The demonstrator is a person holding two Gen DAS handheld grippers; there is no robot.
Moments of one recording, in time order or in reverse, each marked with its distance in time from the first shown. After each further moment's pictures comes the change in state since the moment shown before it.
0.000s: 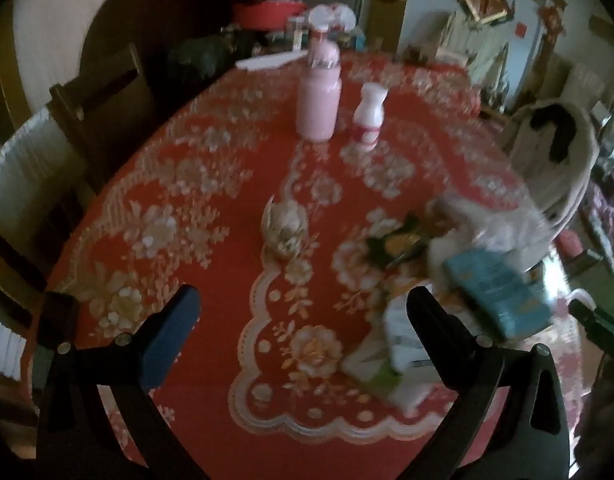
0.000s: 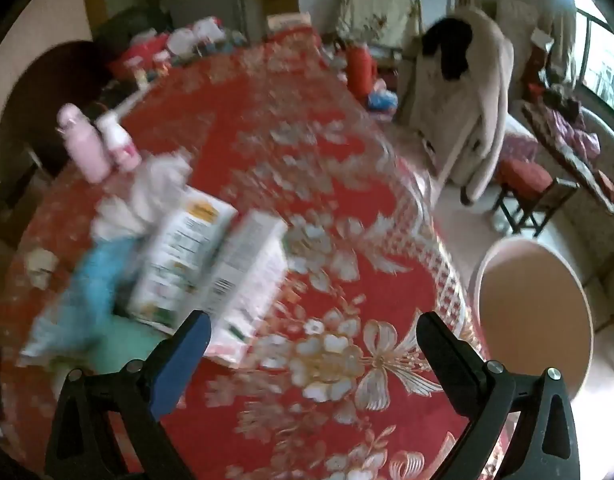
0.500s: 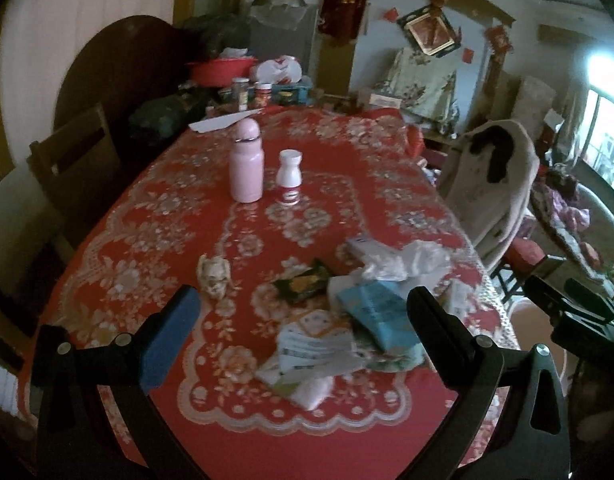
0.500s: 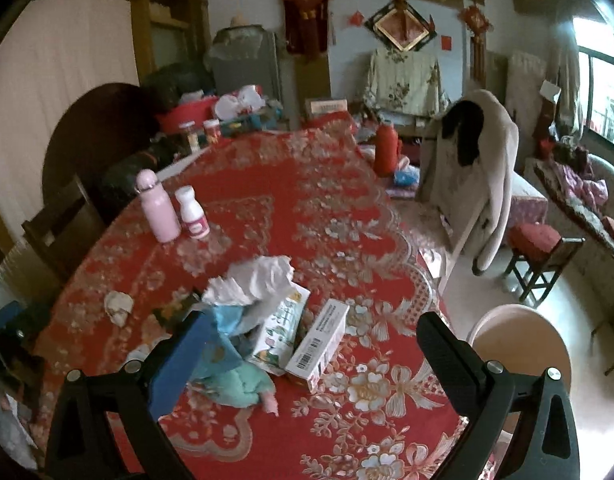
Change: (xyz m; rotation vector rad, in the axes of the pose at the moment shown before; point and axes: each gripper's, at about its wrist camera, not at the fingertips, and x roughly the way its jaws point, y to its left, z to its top) left arm -0.085 -0.067 -0.001 0.075 -0.167 -0.129; right arm -0.110 0.036 0.016 -0.045 -0.218 0.078
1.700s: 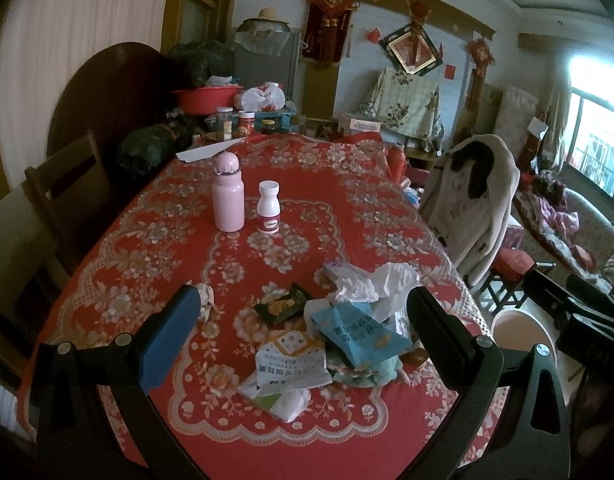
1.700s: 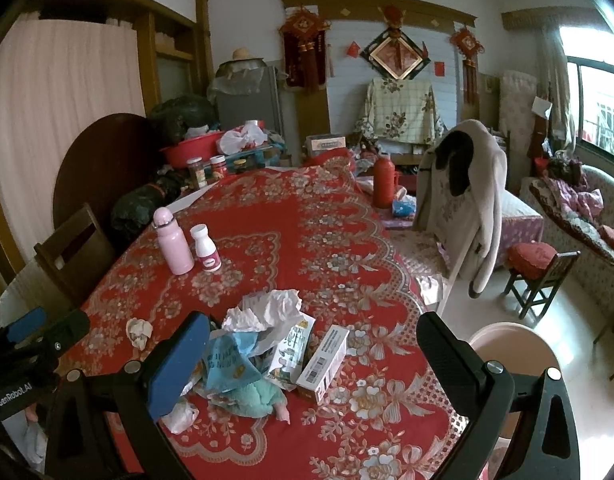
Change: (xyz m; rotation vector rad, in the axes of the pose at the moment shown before) left arm -0.029 -0.021 0.007 0.030 -0.082 -0.028; right arm -0.043 0.004 0.002 0.009 -0.109 -0.001
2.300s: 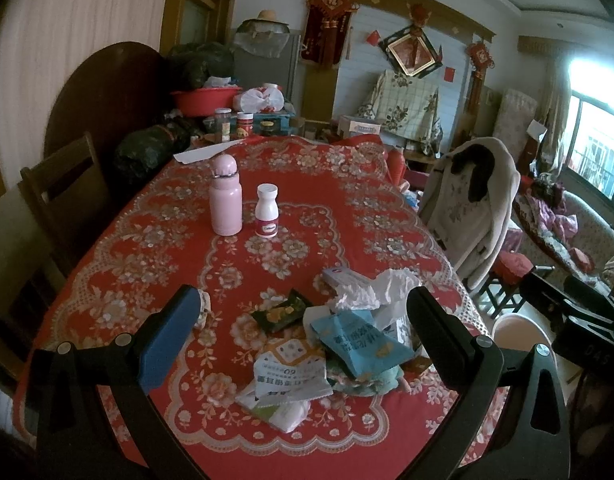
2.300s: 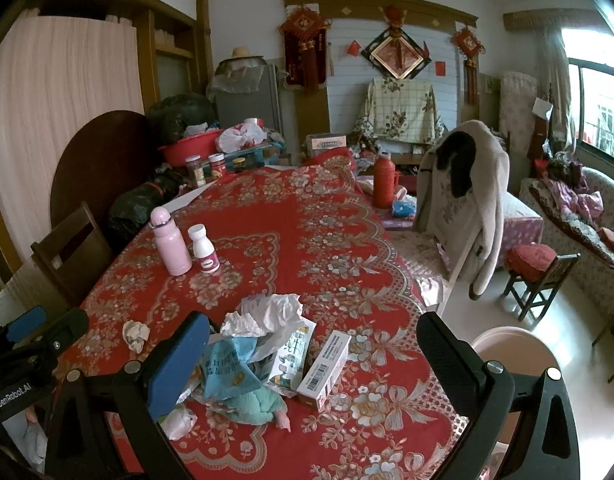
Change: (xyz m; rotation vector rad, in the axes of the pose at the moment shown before) left arm -0.001 0.001 0.003 -0.001 -0.002 -0.002; right arm 0.003 0.002 0.005 -0.002 0.001 -0.005
